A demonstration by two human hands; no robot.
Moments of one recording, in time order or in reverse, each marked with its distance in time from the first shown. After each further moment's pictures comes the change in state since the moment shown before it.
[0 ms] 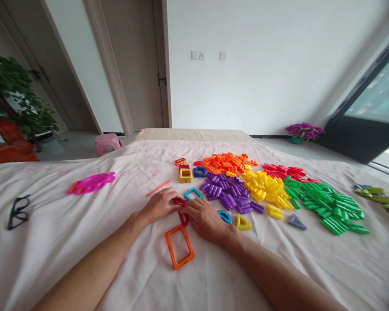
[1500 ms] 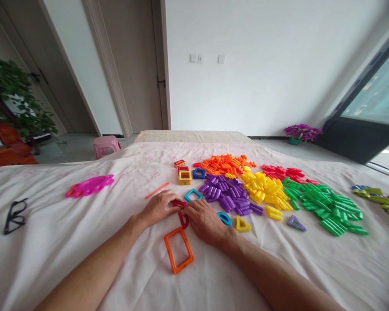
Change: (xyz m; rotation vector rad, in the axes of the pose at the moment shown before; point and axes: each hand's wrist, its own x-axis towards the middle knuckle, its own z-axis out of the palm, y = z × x) left_hand 0.000 -0.003 0.002 0.012 0.001 0.001; right_hand -0.001 0.000 0.003 -0.022 0.024 0.062
